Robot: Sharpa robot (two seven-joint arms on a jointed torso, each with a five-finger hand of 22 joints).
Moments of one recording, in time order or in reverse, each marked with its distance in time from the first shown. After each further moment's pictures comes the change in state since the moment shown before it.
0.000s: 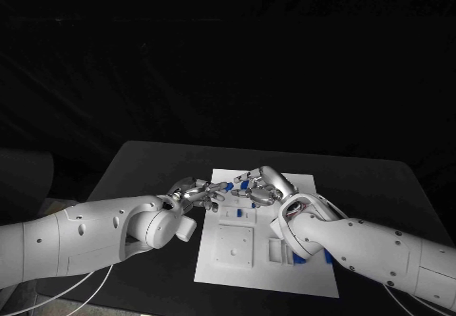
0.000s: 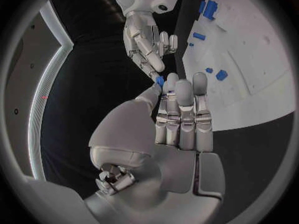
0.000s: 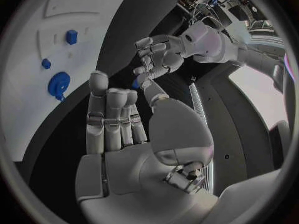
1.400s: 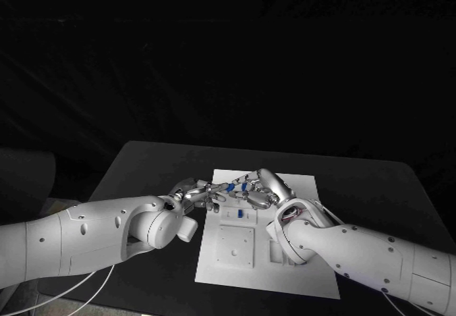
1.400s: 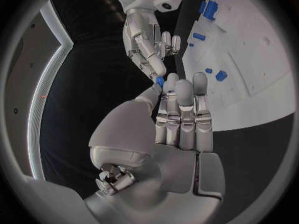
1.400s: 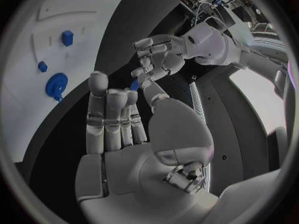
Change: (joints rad) left arm -0.001 0.003 -0.001 -0.001 0.008 0.001 -0.002; left_hand -0.001 0.001 -0.003 -0.003 0.002 -0.001 0.001 0.001 0.001 0.000 0.000 0.000 0.000 -0.003 0.004 0.000 -0.001 0.000 0.000 0.000 0.004 0.000; right arm -0.020 0.029 -0.005 -0.005 -0.041 -0.068 -0.024; right_hand 0.003 0.003 -0.005 0.000 -0.054 0.072 -0.024 0.001 0.000 0.018 -0.007 0.000 0.004 0.007 -0.007 0.000 0.002 0.000 -0.004 -0.004 0.014 0.000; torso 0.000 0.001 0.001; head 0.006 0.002
